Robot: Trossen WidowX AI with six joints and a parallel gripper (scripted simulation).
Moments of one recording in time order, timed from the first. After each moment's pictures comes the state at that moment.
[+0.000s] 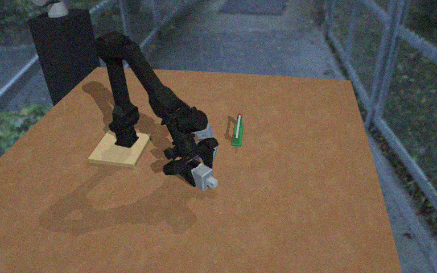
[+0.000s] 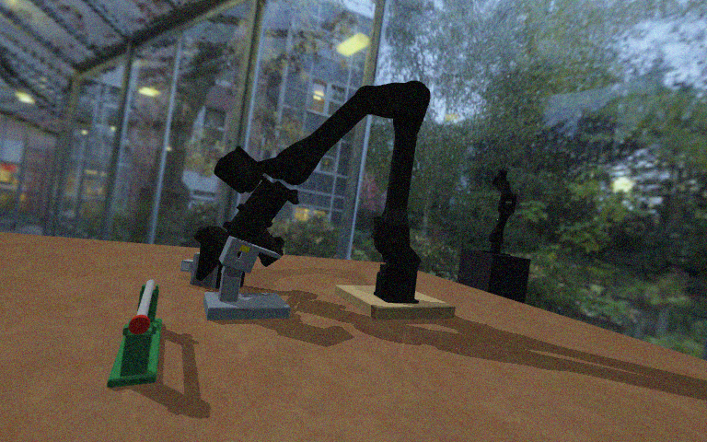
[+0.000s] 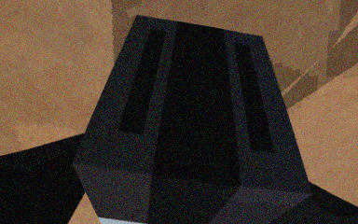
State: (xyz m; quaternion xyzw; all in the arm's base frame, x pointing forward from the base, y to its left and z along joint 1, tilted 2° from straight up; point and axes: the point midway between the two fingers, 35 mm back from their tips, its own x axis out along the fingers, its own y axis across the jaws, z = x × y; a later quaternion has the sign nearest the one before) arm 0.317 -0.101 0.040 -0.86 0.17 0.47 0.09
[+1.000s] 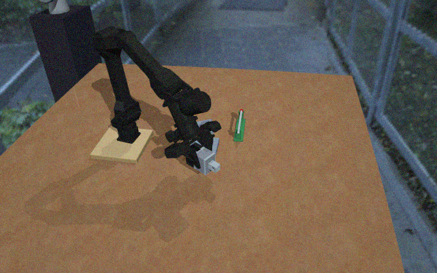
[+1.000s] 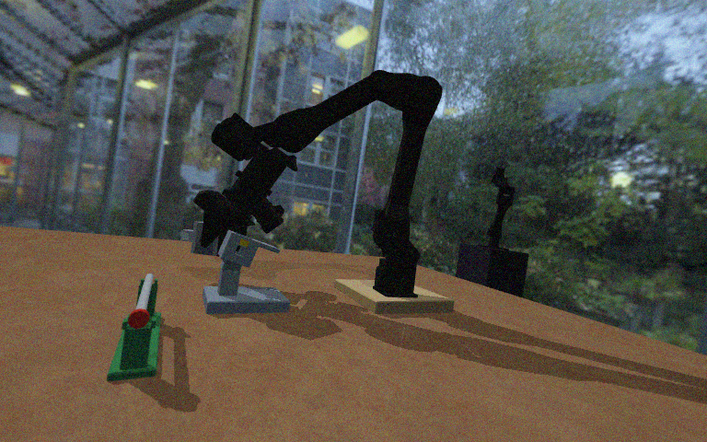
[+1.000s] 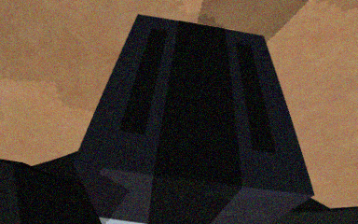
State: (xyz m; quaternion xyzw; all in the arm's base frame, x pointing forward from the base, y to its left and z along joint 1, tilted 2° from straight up) arm 0.319 -0.101 0.089 -0.86 0.17 0.48 0.09
